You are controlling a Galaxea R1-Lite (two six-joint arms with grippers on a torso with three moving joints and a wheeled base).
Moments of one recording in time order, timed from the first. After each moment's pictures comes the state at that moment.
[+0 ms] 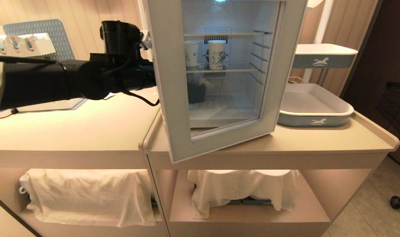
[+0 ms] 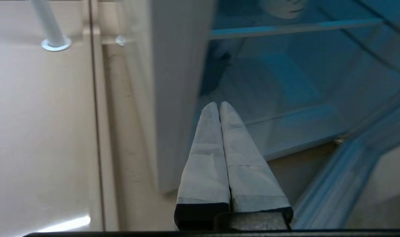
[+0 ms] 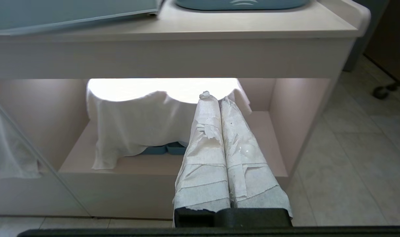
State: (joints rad) left arm -0.39 2.01 -1.84 -0.02 0.01 -0.14; right arm 0.00 0.00 0.00 0.00 0.00 -0.03
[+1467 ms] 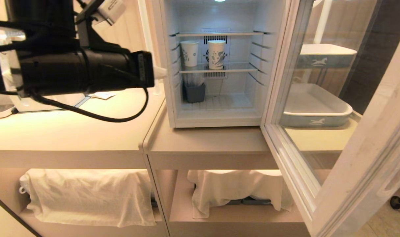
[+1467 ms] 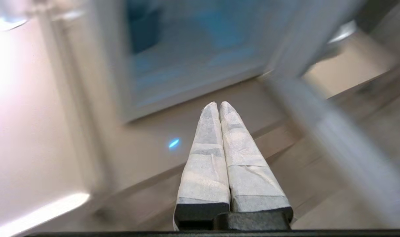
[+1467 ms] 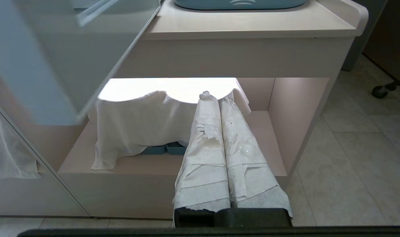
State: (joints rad) left arm -0.49 1.56 -1.48 0.11 -0.09 -0.14; right arm 0.00 0.00 0.00 0.00 0.00 -0.03
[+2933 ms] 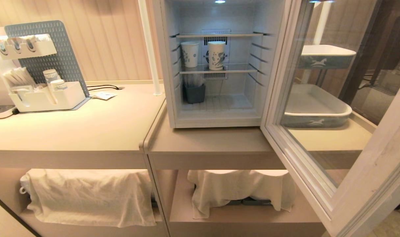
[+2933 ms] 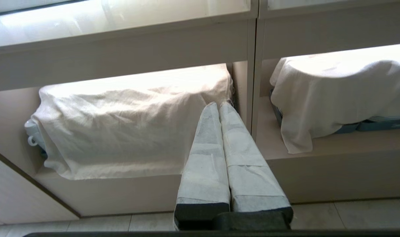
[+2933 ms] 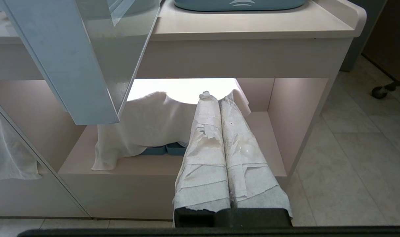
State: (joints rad) left arm 0.01 0.02 -0.01 0.01 -0.03 0.12; right arm 0.00 0.00 0.00 0.00 0.00 -0.03
